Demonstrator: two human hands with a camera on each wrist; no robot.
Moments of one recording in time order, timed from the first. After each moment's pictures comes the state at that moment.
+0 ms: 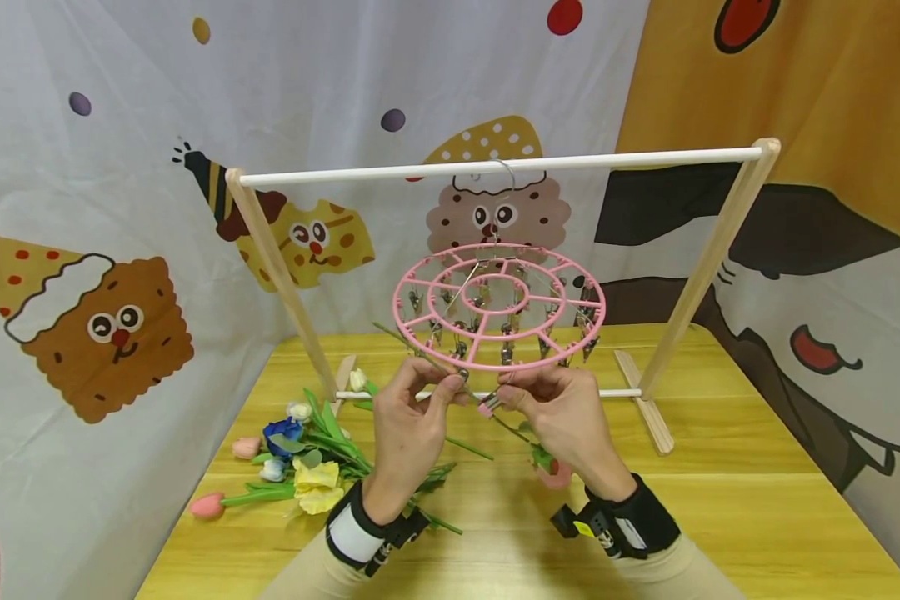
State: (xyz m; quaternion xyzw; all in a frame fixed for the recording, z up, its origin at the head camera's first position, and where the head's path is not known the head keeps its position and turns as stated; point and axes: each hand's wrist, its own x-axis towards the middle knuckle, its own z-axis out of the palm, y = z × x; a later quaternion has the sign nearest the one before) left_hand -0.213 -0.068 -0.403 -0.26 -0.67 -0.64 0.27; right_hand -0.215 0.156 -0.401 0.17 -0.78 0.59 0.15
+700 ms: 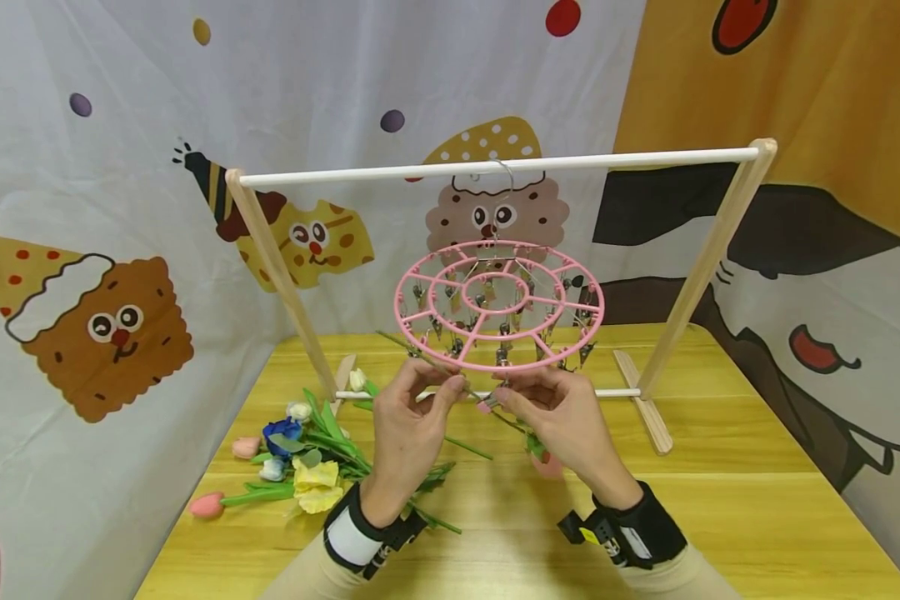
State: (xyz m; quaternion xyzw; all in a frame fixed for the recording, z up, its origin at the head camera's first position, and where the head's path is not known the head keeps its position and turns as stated) left_hand -0.211 -0.068 -0.404 -0.26 -0.68 -0.63 0.27; right_hand -0.213 0.163 -0.407 0.19 -0.77 0.60 0.11
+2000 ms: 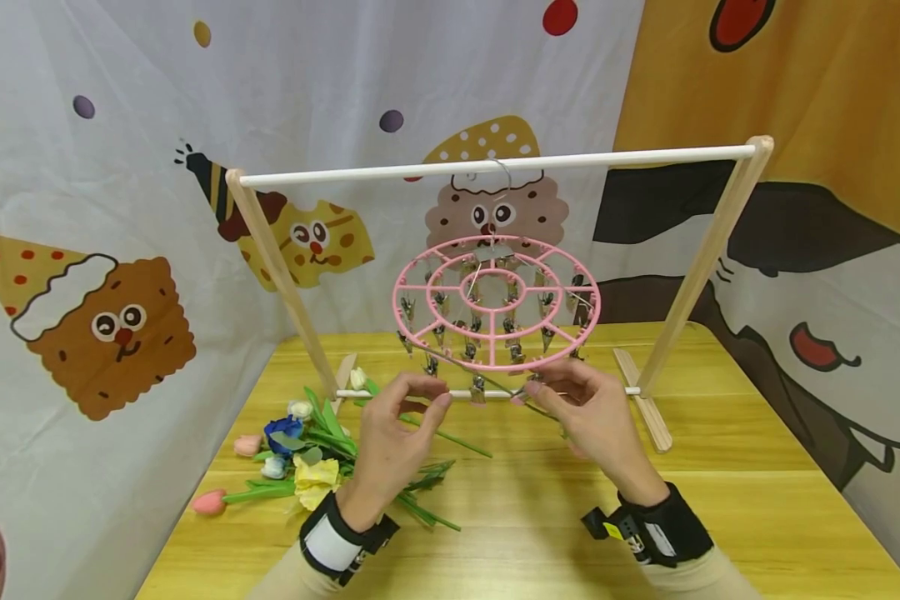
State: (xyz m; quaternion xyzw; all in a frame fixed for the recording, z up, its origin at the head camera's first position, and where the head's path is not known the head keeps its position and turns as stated) left_hand -0.215 -0.097 -0.429 -0.28 -0.76 -0.51 0.30; right_hand -0.212 0.195 -0.413 0.15 -0.77 0.60 0.14
